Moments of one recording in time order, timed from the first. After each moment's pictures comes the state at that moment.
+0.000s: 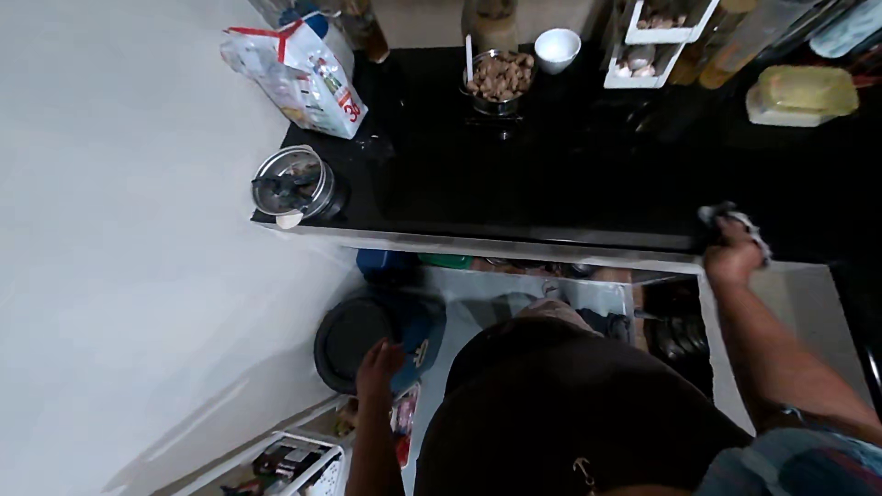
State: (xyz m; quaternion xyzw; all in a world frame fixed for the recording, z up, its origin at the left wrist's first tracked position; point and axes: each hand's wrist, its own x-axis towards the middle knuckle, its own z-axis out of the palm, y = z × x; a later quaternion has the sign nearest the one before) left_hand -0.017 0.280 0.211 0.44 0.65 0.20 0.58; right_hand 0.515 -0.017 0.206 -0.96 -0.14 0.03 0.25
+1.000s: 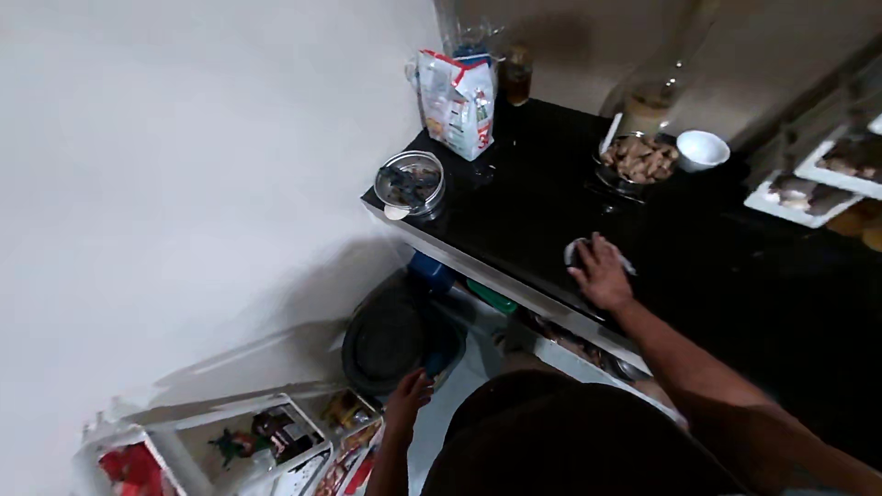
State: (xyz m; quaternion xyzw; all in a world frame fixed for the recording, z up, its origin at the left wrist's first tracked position) left_hand -0.053 0.294 0.173 0.35 0.69 0.21 0.60; right_hand 0.415 0.327 0.184 -0.78 -0.60 0.12 0.11
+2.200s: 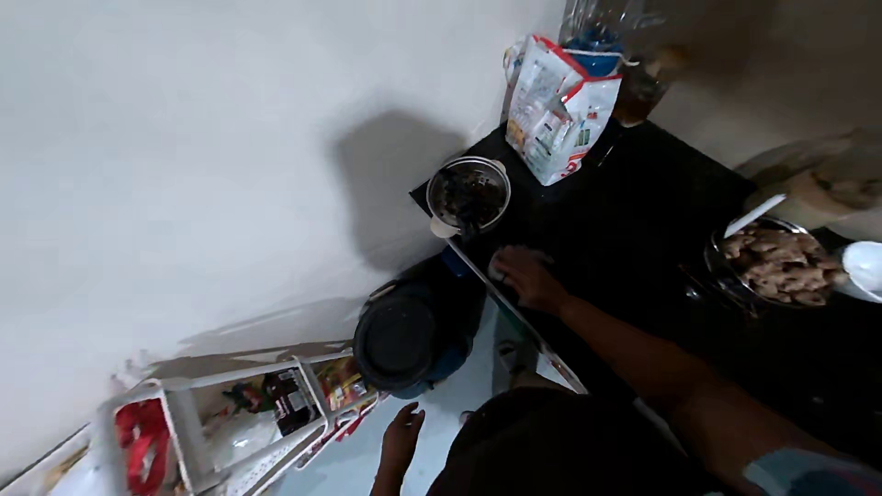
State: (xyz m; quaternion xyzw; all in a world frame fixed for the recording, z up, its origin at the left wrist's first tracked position) left_hand -0.060 0.300 0.146 0.35 0.78 0.07 0.51; right_hand 0.285 0.548 0.189 -0.42 -0.83 0.31 0.18
